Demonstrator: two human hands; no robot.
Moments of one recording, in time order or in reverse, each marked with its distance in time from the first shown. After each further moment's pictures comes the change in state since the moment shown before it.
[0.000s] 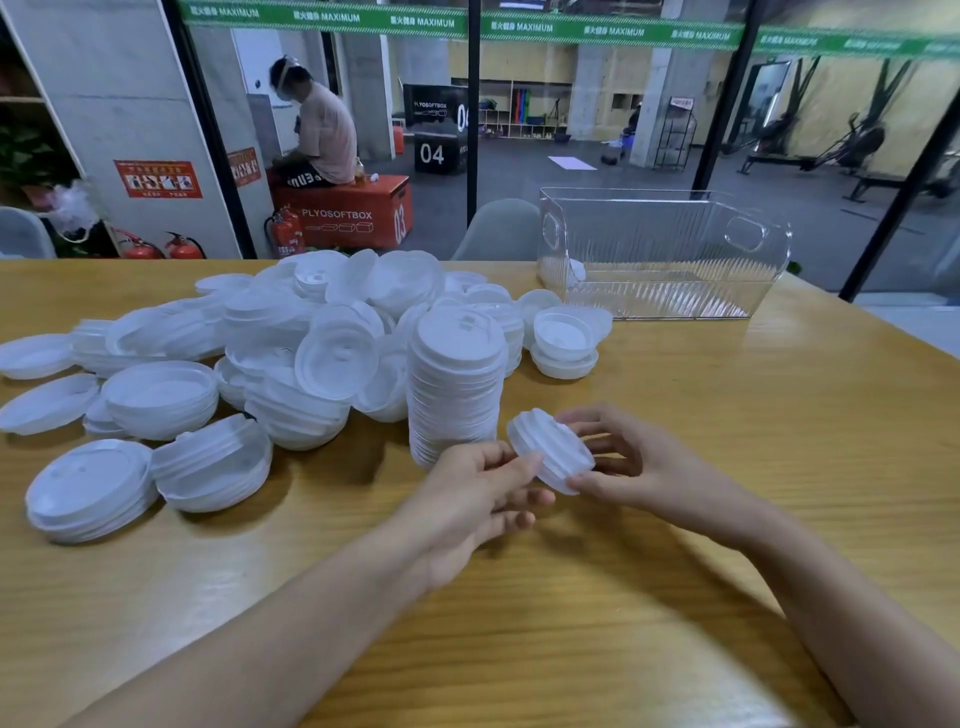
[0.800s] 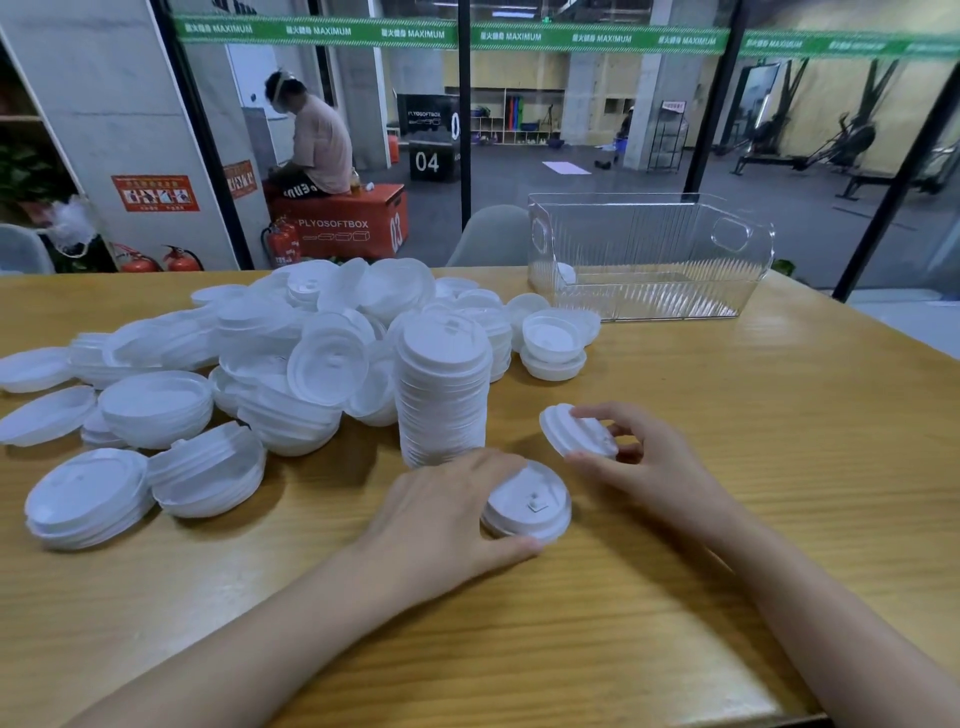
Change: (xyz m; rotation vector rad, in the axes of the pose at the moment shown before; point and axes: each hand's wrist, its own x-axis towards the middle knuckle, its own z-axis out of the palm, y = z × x) left_hand -0.011 -0.004 -0.015 1.499 0.112 0.415; right_hand -0.004 0.023 -0.002 -0.158 0.323 -0.005
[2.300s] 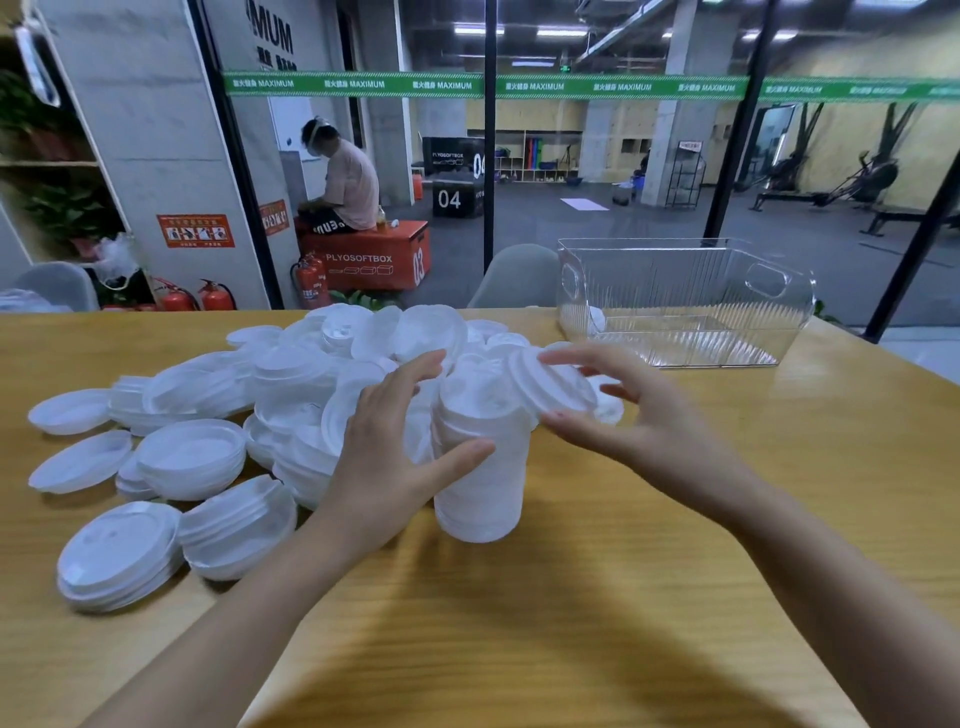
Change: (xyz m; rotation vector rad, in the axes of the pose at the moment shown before) left_hand 0.030 -0.069 -0.042 -0.532 0.526 -0.049; right_hand 0.049 -0.096 0.001 0.008 -0.034 -0.337
